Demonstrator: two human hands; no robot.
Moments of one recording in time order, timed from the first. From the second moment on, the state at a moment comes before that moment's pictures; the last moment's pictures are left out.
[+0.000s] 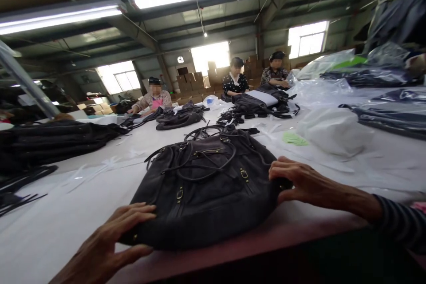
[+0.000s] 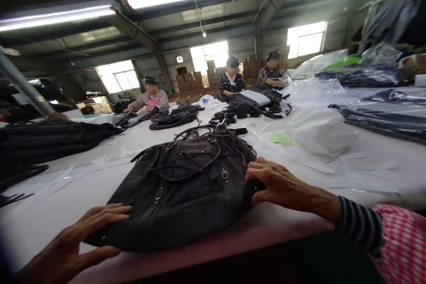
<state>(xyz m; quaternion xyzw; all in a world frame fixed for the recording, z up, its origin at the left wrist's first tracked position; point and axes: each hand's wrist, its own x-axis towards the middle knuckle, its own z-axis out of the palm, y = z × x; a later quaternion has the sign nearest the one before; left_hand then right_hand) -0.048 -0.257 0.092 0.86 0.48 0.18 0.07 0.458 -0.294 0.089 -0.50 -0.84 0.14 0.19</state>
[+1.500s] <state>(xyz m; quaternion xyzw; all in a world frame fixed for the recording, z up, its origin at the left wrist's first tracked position) -0.018 -0.218 0.088 0.61 0.58 0.35 0.42 0.445 -0.258 0.034 -0.60 -0.64 0.12 0.45</state>
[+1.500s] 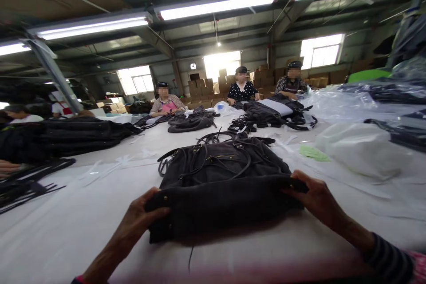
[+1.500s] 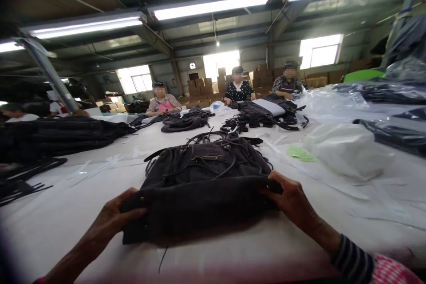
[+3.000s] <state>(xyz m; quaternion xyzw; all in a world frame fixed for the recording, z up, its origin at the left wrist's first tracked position) 0.069 -0.227 0.098 0.94 0.26 0.07 -0.21 0.395 -0.261 0.061 -0.44 -0.88 -0.14 0.10</state>
